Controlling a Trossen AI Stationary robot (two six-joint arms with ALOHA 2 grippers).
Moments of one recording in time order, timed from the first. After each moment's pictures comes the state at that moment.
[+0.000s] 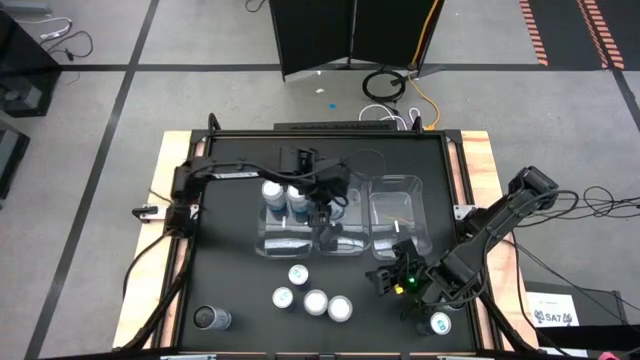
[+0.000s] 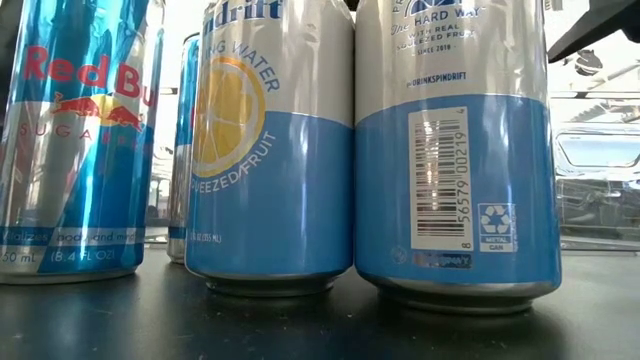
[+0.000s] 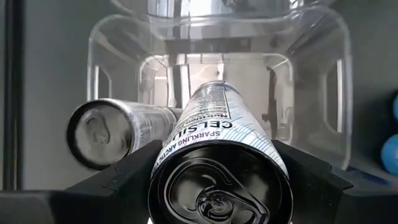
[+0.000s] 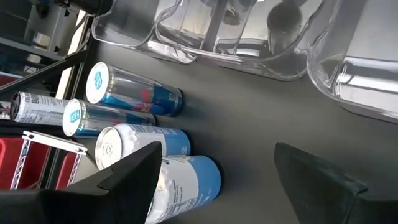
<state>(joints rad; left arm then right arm) 0.05 2.01 2.09 -1.24 -0.04 0.09 0.73 1.51 1.17 -0.75 0.63 1.92</state>
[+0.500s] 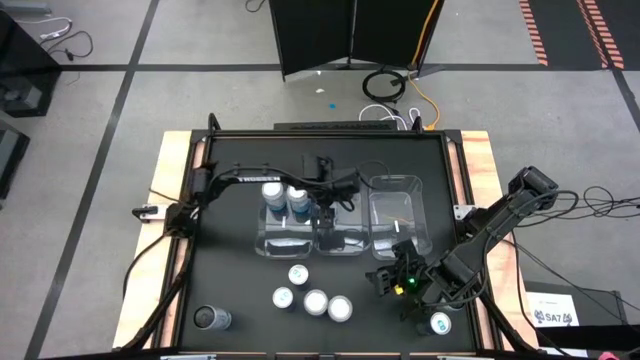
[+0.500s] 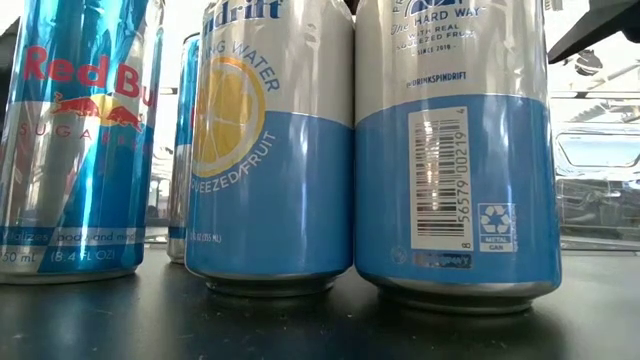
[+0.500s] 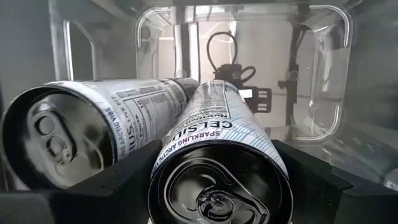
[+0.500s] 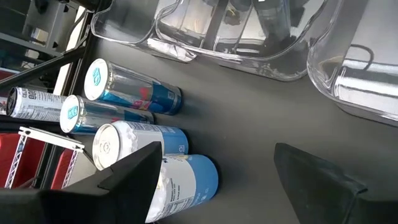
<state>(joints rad) 0.07 2.15 2.11 -1.30 -0.09 0.09 0.73 1.51 1.17 -0.75 0.62 1.90</state>
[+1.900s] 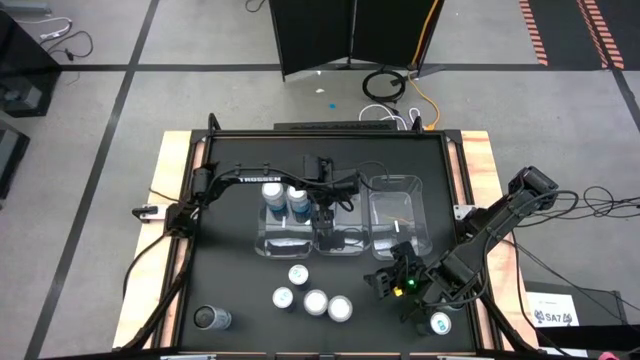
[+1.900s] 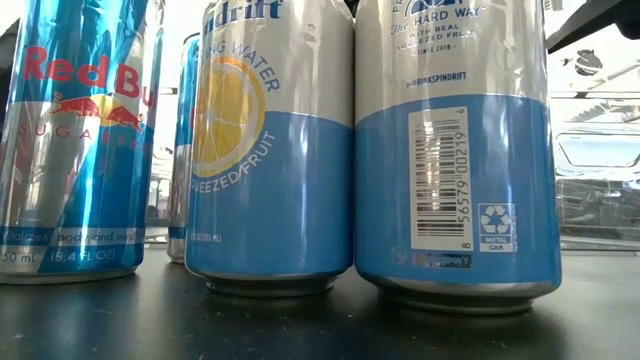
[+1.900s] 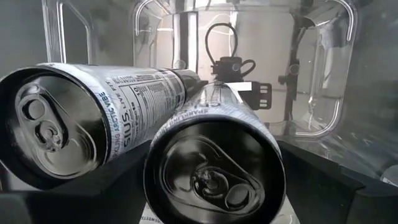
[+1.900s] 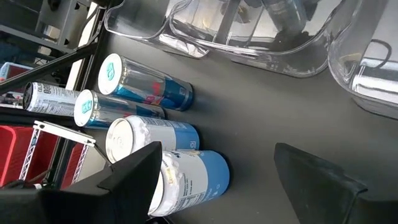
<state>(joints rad) 0.07 2.16 2.11 -1.32 -0.08 0.06 0.74 1.51 1.17 -0.70 0.62 1.87</state>
